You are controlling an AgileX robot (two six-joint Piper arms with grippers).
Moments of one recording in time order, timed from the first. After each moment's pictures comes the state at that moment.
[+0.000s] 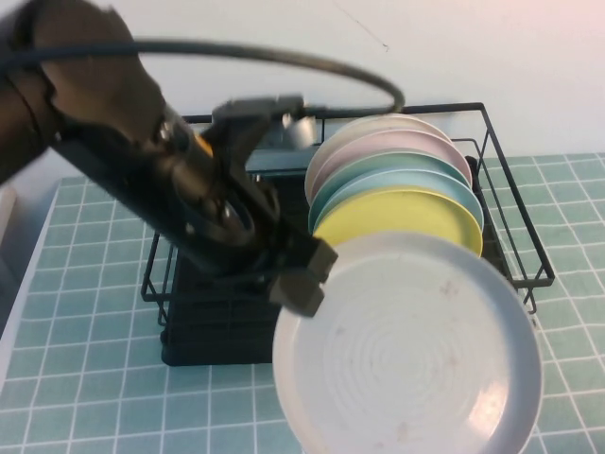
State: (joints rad) right arm 0.00 -0.01 0.02 0.01 0.41 0.00; left arm -0.49 1.50 -1.44 -0.52 1.24 0.15
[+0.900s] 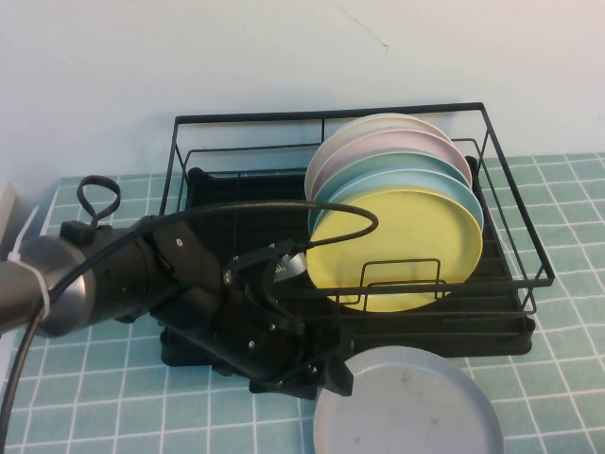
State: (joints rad) right arm 0.00 -0.01 0.02 0.01 0.41 0.00; left arm -0.49 1.73 -1.02 -0.88 0.74 0.24
